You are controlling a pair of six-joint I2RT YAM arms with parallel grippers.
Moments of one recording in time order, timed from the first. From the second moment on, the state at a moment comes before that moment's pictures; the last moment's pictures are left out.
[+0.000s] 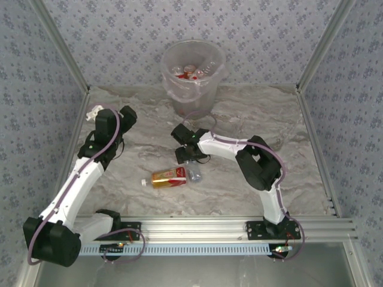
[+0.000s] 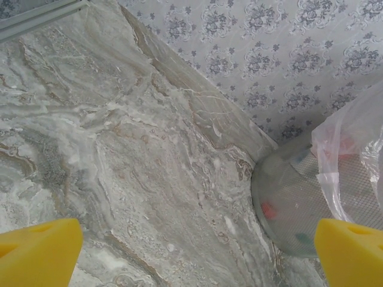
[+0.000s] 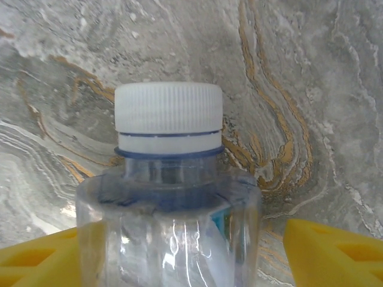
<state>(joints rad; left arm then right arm) -0.25 1.07 0.93 -0.35 -0.32 -0.83 0.84 2.05 1.47 -0.68 0.14 0.51</state>
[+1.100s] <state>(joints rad) -0.22 1.09 0.90 -0.37 -0.31 -0.85 0.81 1.92 1.46 -0.69 0.23 0.49</state>
